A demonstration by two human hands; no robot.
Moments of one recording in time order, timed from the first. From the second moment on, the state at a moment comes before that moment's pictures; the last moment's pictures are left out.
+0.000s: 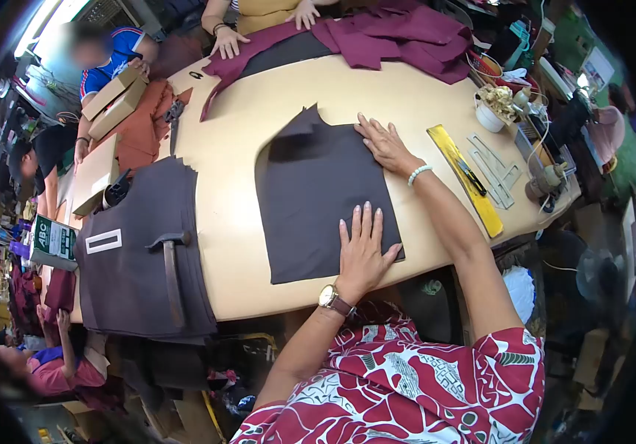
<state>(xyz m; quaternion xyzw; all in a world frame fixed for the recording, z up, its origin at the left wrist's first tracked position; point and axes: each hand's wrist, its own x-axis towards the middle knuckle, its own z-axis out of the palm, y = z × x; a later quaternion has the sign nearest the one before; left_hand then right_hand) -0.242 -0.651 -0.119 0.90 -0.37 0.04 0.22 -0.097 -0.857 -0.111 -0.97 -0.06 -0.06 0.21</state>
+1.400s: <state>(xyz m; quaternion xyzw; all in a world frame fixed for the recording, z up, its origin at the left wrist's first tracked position) -0.054 -0.691 -0.069 0.82 -0.35 -0.16 0.42 -0.244 -0.887 -0.089 -0.76 0.17 -0.30 0.55</state>
